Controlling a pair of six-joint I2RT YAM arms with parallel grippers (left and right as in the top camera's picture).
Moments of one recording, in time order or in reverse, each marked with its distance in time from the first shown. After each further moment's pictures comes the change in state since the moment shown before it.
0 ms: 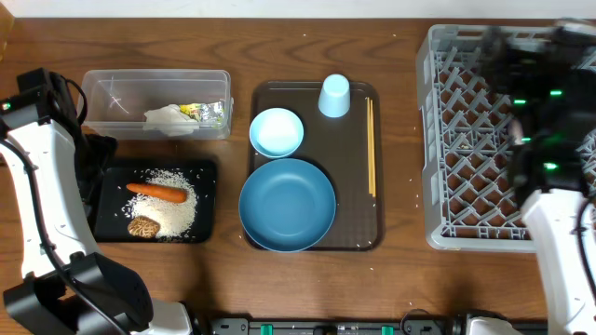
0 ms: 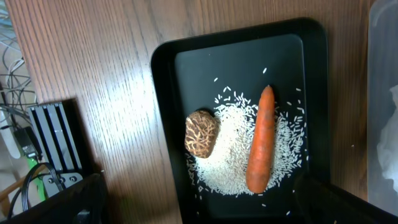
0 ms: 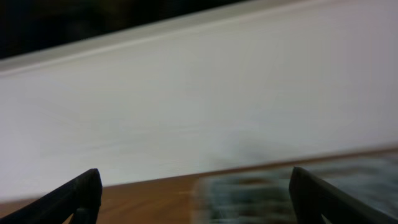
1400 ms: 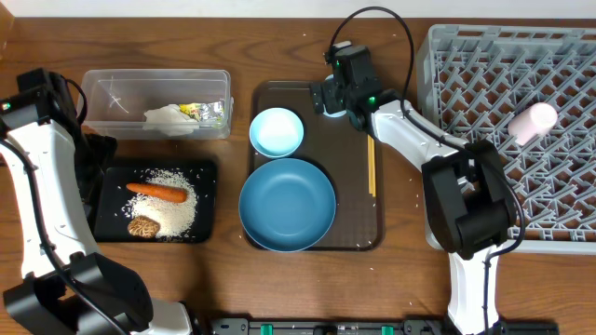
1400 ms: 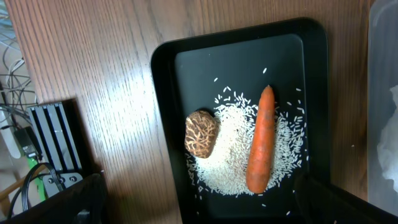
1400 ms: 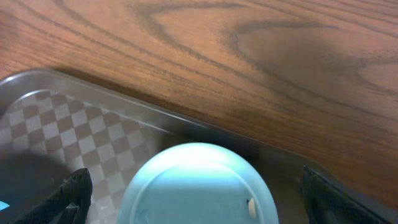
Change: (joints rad) left arm 0.000 0.000 0.000 0.000 0.000 0.000; right arm 0.472 0.860 0.524 -0.366 0.177 -0.116
